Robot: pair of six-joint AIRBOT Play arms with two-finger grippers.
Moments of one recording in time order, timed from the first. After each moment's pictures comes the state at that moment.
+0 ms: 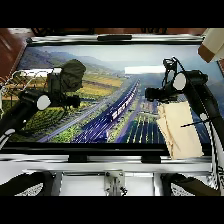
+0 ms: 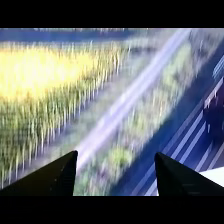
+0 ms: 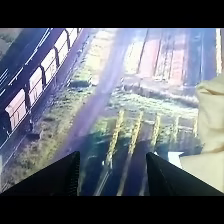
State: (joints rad) left arm -0.36 -1.20 1.06 1.58 -0.82 -1.77; right arm 0.22 -1.29 1.28 -1.50 1.18 1.80
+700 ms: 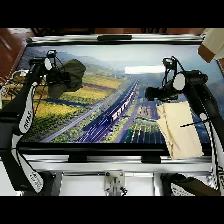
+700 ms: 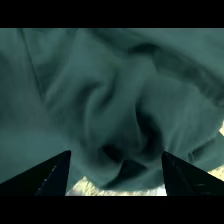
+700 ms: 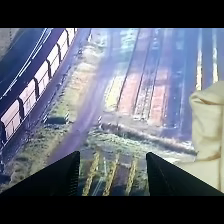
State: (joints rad) left arm -0.06 -2.05 2.02 1.57 -1.12 -1.69; right arm 0.22 -1.29 1.28 -1.52 1.16 1.78
